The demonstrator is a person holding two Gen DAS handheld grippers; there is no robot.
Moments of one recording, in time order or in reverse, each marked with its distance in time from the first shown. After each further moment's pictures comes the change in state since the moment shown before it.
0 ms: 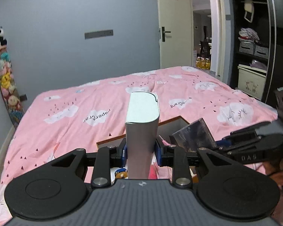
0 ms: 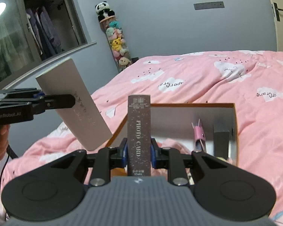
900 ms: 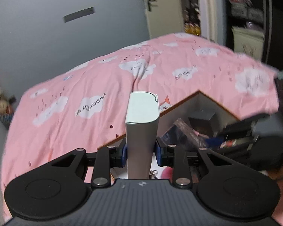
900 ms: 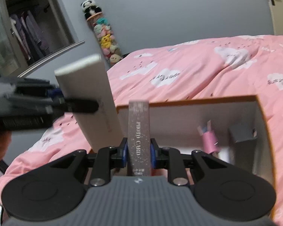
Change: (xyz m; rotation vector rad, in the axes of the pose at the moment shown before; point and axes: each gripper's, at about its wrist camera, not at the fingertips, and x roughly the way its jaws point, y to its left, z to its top) left arm 0.128 0.017 0.014 0.246 0.170 -0.009; right arm 0.117 -0.031 0.010 0.077 0.017 -0.029
